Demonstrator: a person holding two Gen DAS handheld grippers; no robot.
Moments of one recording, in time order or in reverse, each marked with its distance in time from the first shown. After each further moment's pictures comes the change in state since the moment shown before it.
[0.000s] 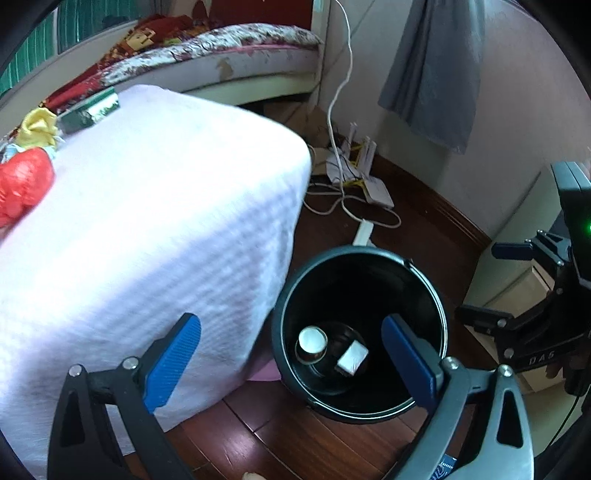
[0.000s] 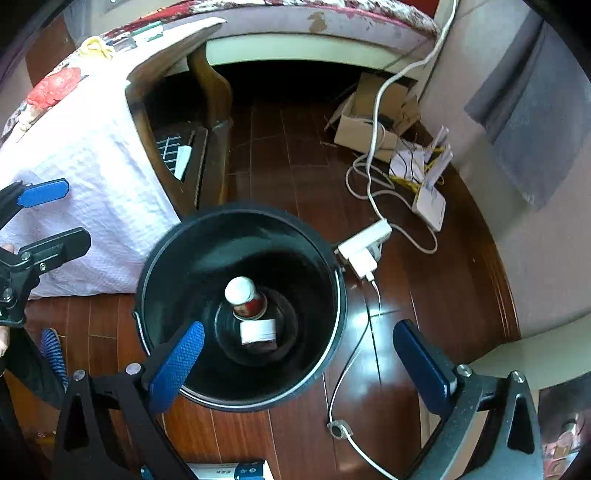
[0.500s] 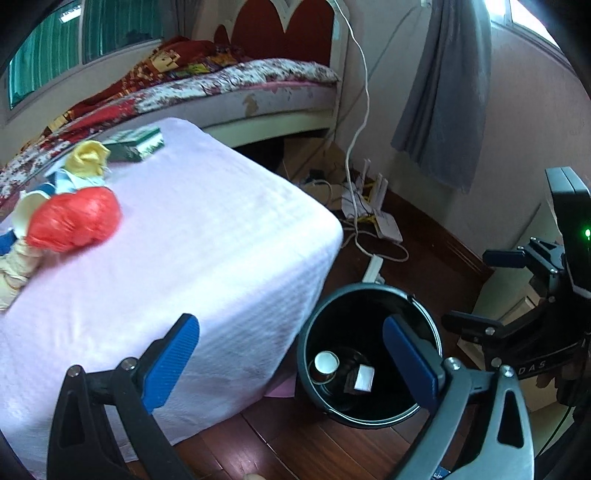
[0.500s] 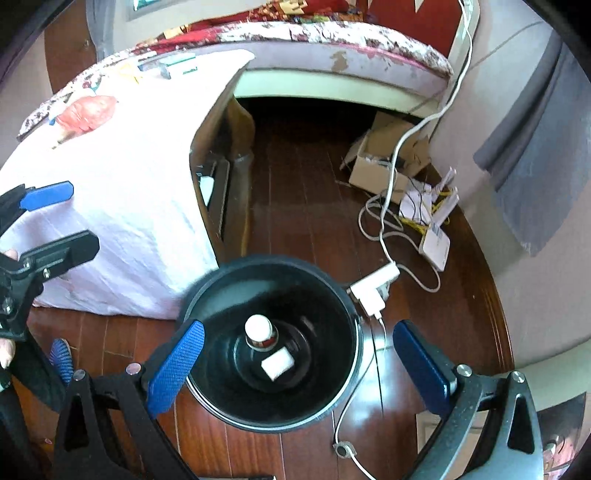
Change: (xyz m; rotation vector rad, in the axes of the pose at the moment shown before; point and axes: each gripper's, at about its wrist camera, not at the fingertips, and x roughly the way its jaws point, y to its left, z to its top) left arm -0.040 0.023 0.019 -0.044 -0.114 0.039; right arm -0.045 0.033 0.037 -0.050 -0.107 0.012
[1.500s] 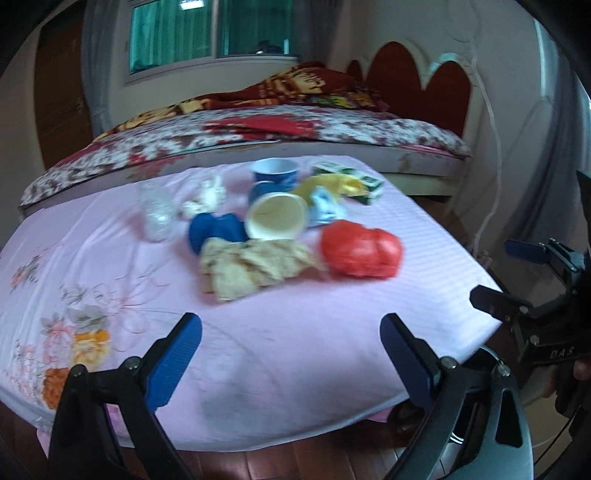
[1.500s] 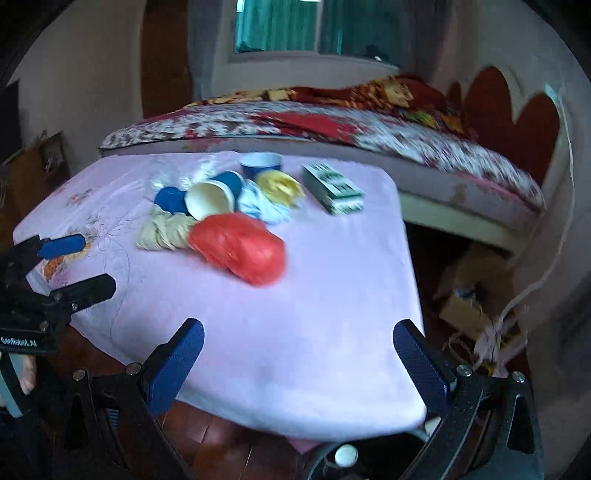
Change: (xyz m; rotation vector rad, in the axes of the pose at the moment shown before) left arm -0.090 0.202 -0.014 -0.284 -0.125 0.303; right arm -0.026 0.199 0.142 -0.251 -0.290 0.208
